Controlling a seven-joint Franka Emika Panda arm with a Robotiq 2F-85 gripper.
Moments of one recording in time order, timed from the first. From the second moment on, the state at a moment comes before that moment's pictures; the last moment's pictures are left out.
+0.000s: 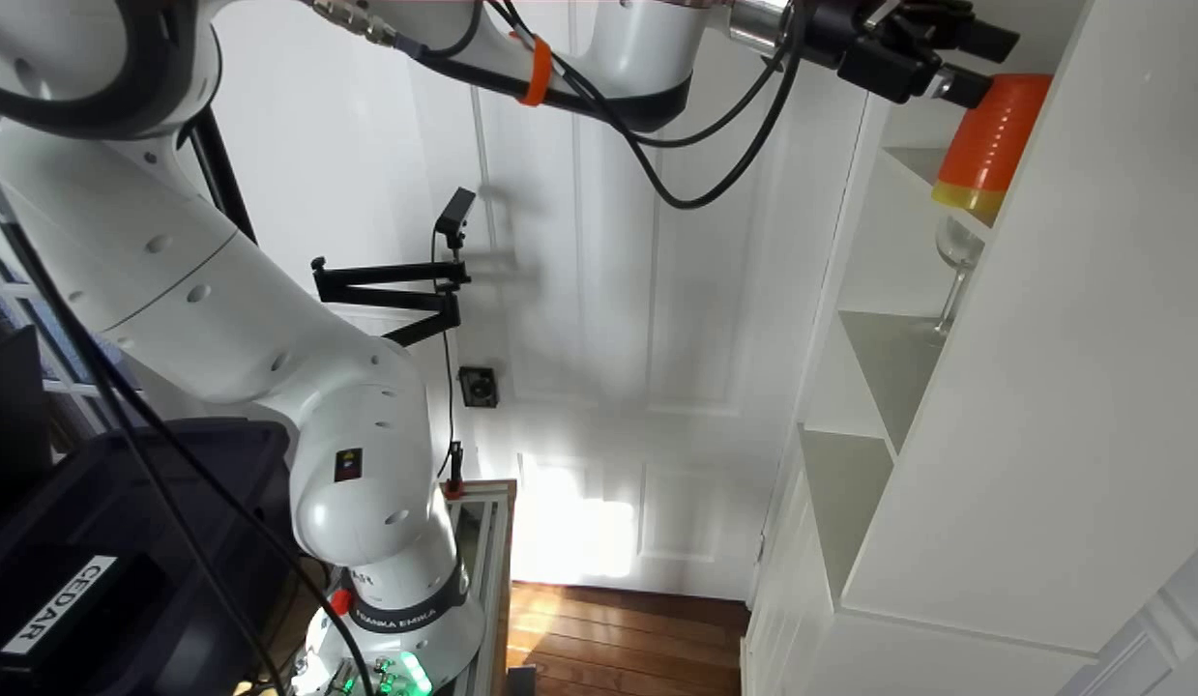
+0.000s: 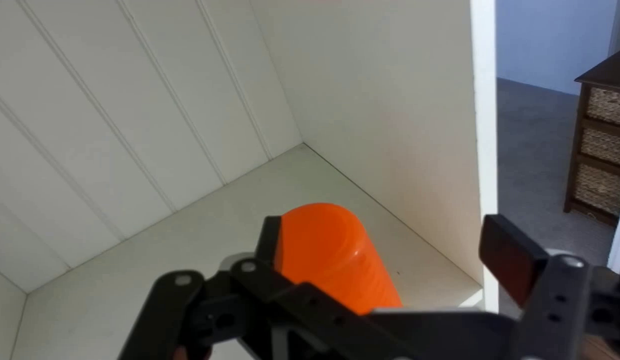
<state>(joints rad) 0.27 -0.50 0.16 -2.15 -1.25 2.09 -1.28</state>
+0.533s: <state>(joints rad) 0.28 -0.51 0.13 -2.15 -1.15 2.13 -1.31</state>
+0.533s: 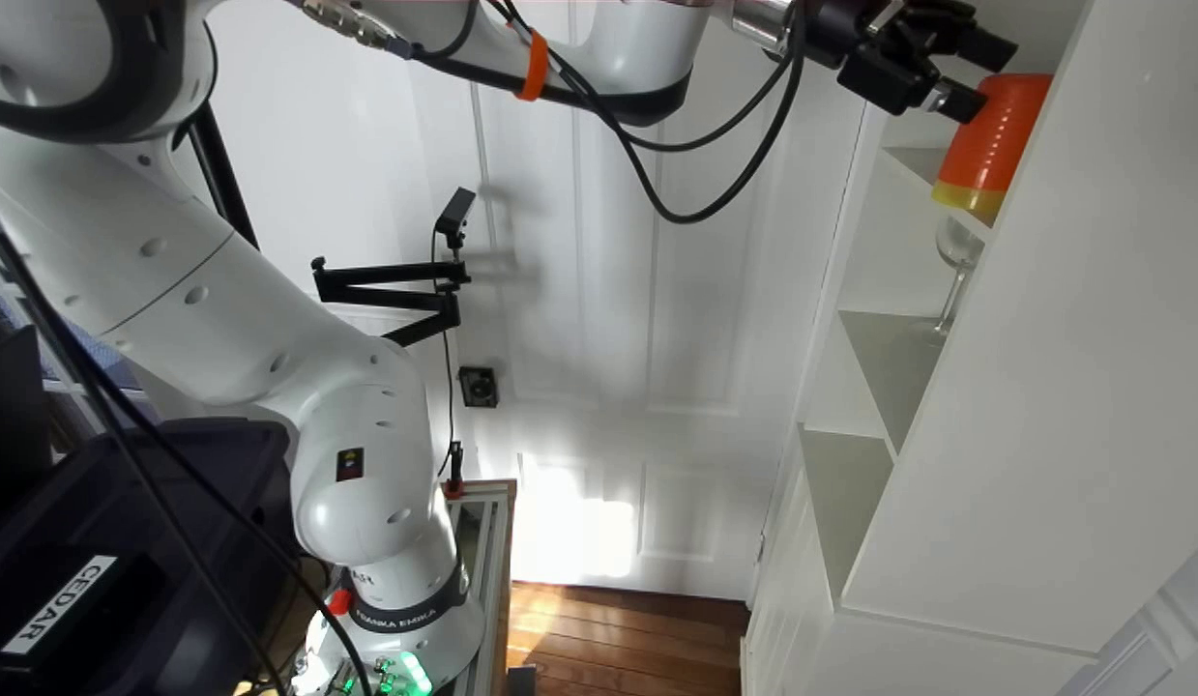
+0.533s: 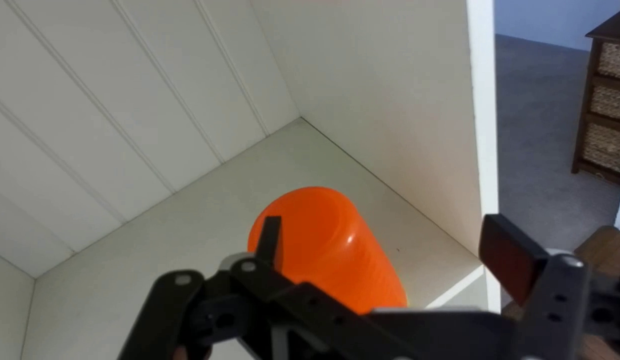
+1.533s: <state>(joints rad) 0.28 -0.59 0.10 -2.15 -0.96 2.16 -1.32</state>
